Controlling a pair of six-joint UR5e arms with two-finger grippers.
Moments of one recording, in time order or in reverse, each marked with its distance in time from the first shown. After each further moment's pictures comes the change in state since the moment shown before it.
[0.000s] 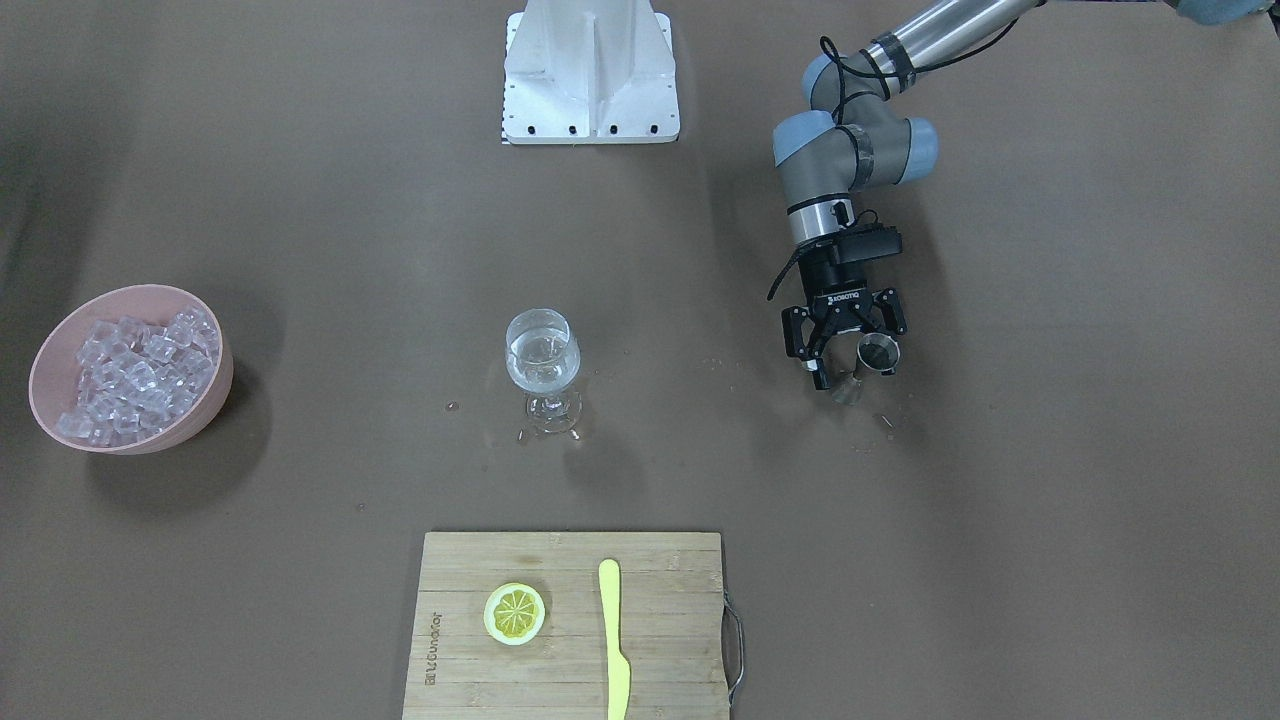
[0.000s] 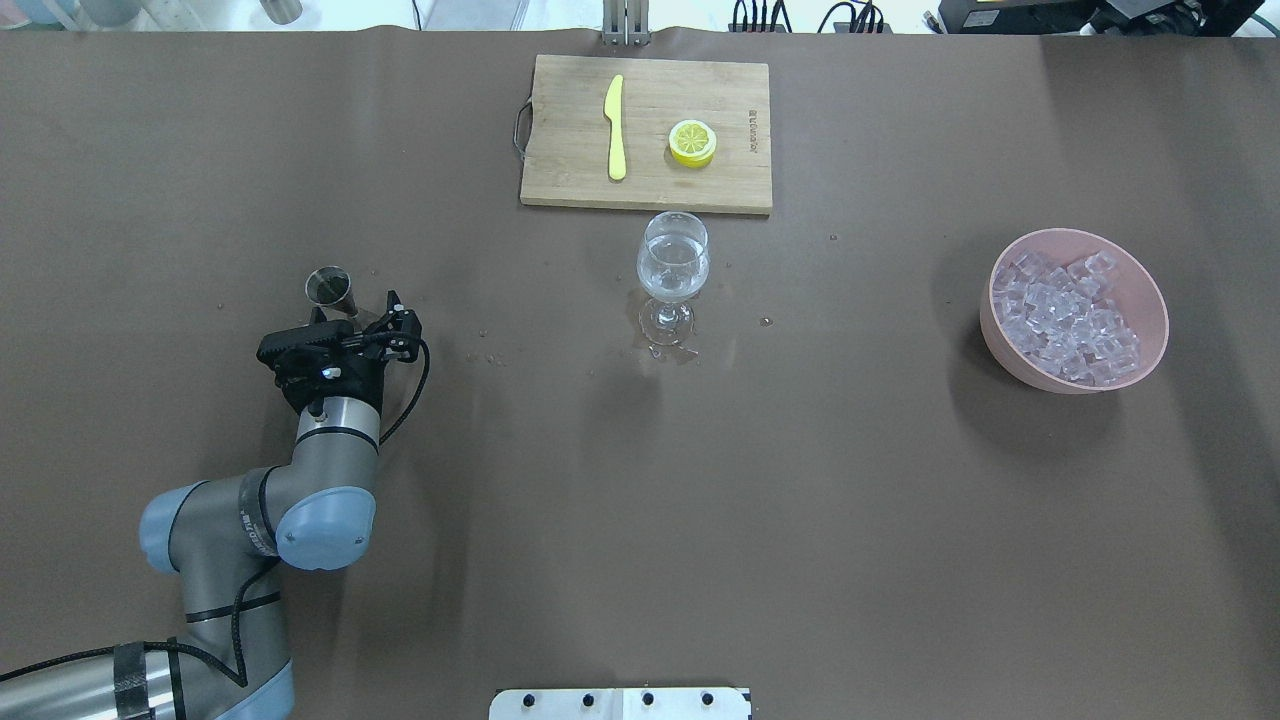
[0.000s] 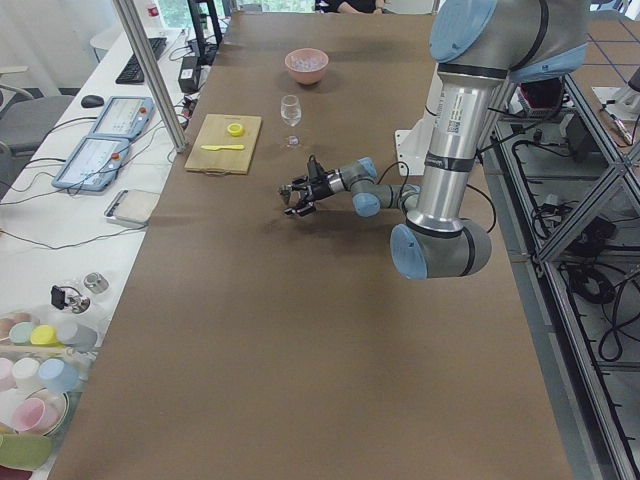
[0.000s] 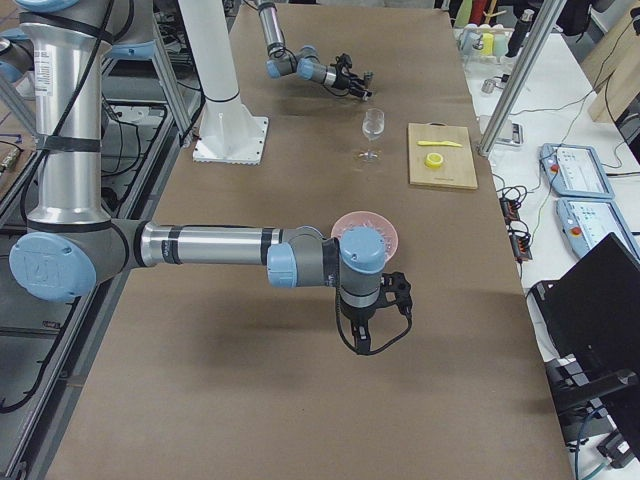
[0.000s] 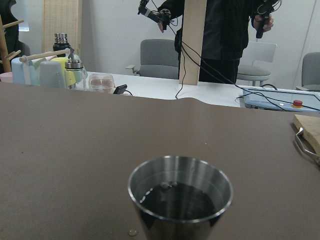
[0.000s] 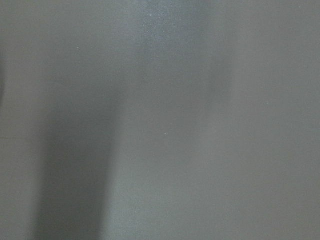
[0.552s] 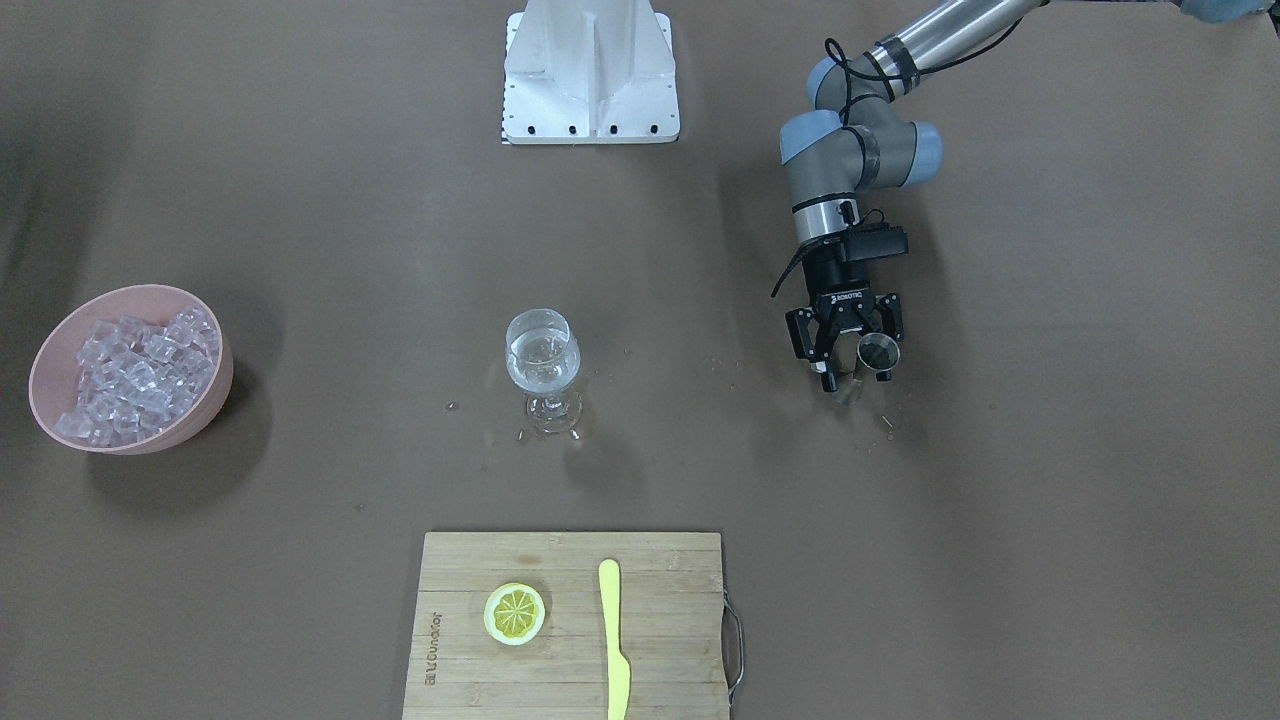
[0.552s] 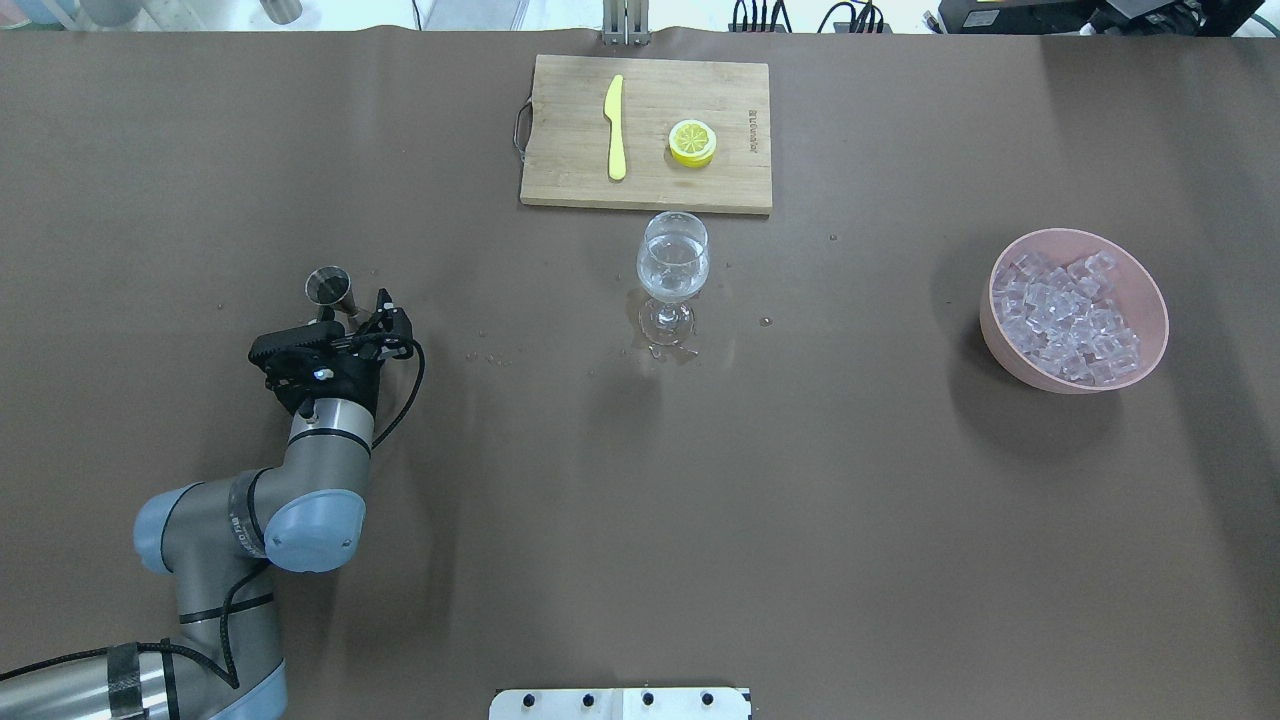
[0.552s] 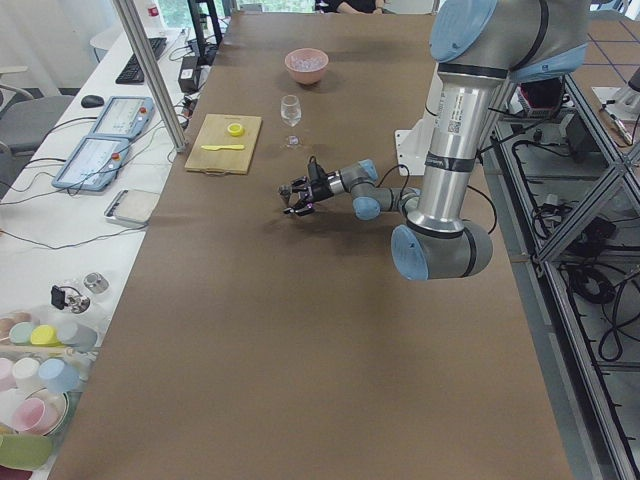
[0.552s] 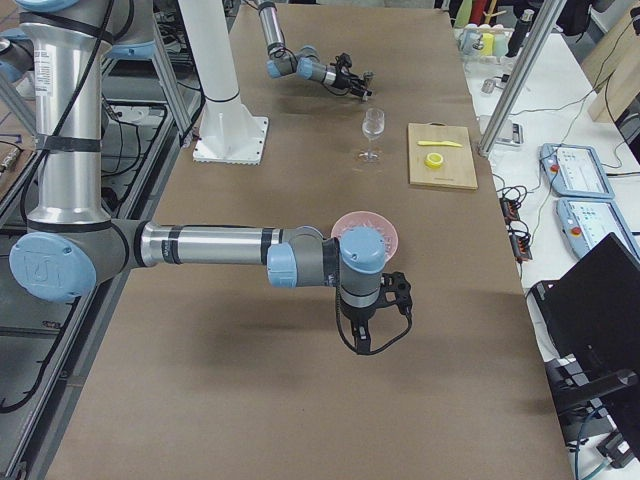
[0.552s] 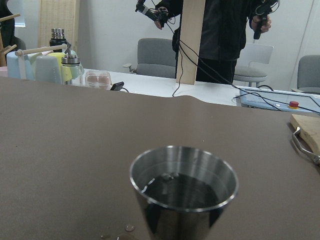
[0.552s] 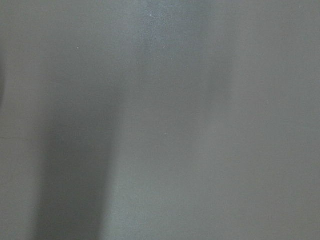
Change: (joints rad) left arm 0.000 0.014 0.006 -0.072 0.000 0.006; right arm 0.000 0.000 0.000 0.000 0.000 0.000
